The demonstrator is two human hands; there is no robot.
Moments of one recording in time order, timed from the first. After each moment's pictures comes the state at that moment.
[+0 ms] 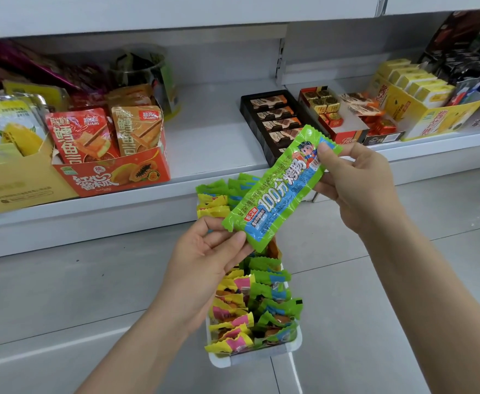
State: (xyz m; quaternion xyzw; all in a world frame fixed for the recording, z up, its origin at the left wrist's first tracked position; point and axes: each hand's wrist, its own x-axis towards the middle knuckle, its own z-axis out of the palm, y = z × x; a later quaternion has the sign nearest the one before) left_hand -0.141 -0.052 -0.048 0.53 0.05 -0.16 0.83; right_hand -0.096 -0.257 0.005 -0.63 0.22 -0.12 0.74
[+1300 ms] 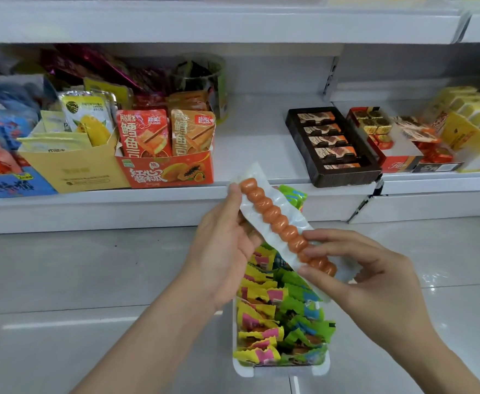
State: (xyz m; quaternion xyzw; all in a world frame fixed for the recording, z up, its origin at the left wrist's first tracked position) left_hand -0.114 -0.041 -0.019 0.43 0.08 -0.12 0.89; right_hand -0.172 -0.218 -0.031 -0.82 -0.06 -0.14 0.54
